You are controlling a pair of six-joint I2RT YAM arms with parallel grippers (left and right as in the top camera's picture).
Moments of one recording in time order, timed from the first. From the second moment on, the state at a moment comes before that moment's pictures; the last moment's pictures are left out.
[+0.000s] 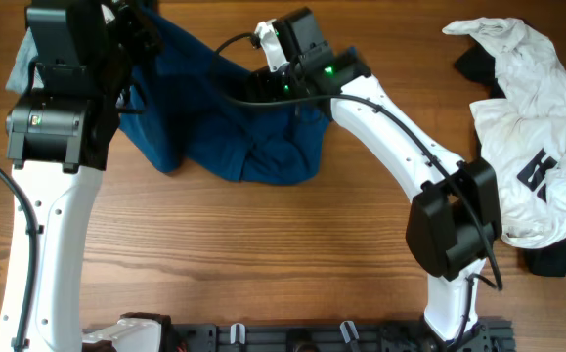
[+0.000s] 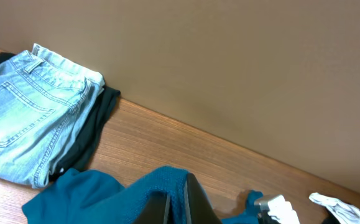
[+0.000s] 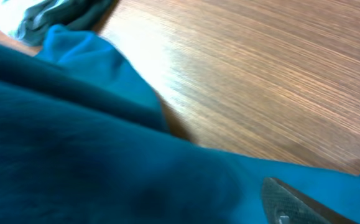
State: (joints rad) left arm -0.11 1.42 1.66 -0.68 -0.09 -0.48; right arm 0.54 2.06 1.77 -0.57 -0.17 0.08
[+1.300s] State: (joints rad) left arm -0.11 1.29 1.66 -1.11 0.04 -0.52; right arm 0.32 2.26 2.01 -0.37 -0.18 0.30
